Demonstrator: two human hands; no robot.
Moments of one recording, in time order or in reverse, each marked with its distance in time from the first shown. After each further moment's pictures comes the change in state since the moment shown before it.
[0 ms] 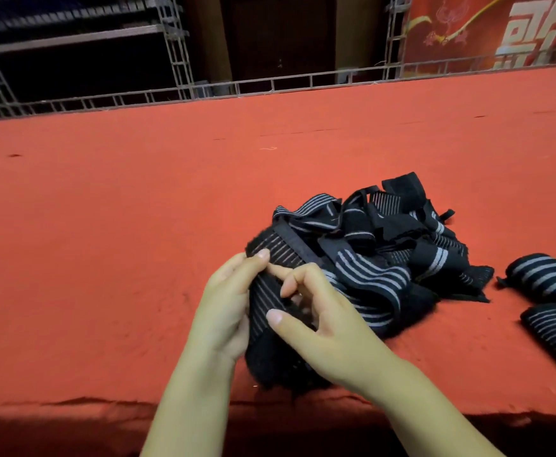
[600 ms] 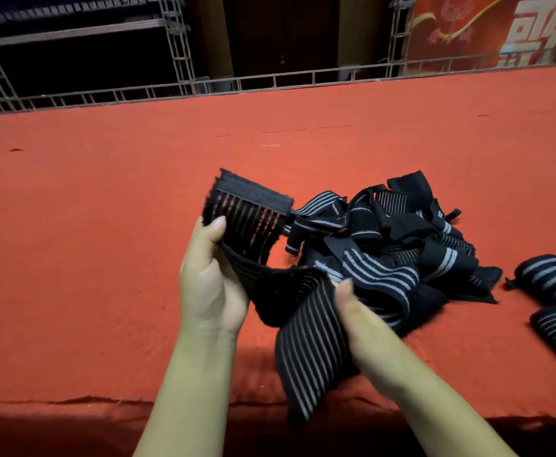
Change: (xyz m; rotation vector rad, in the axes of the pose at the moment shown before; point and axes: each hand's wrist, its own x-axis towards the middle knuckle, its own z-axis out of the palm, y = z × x) left_hand 0.025 0.009 -0.011 -0.392 0.017 0.270; right_hand -0.009 0.019 -0.011 0.330 0.045 0.237
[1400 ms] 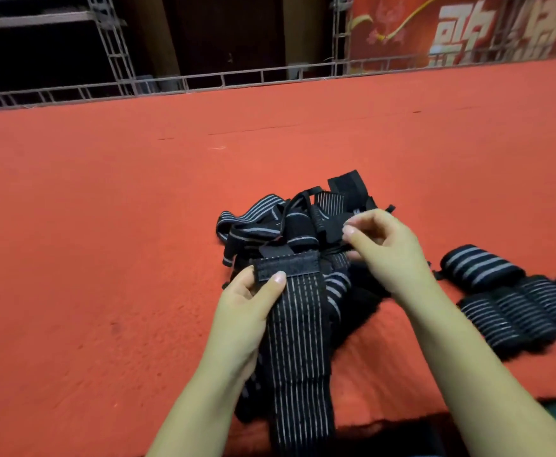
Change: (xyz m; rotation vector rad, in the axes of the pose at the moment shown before) left_hand -0.017 -0.095 0.042 0.545 -0.150 -0.258; right_hand 0.039 -0.022 -0.142 -0.360 0.624 -0.083
